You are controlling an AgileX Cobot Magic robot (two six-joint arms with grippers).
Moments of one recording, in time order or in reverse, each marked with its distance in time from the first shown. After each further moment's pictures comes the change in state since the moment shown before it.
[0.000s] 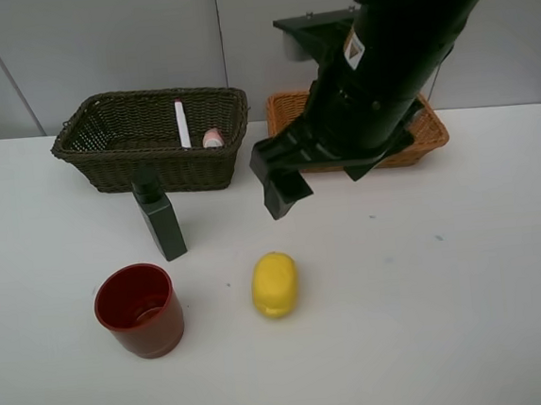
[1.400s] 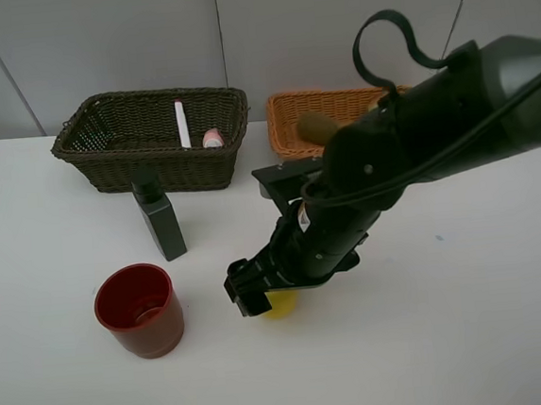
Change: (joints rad) left arm 0.000 0.000 0.000 0.000 0.000 0.000; right arm 0.059 0.249 0.249 0.144 -0.502 0.000
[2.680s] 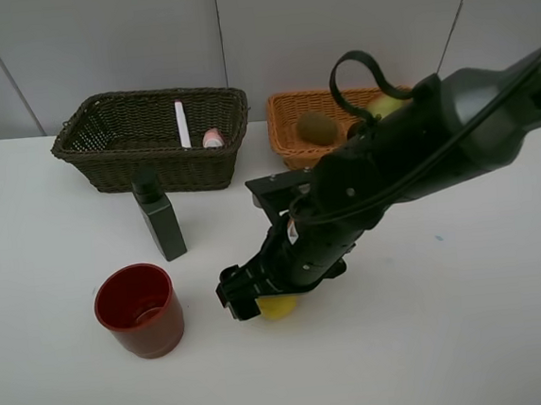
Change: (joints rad) left arm 0.000 0.000 0.000 0.000 0.000 0.000; right arm 0.009 0.072 -0.001 0.012 -0.103 0.000
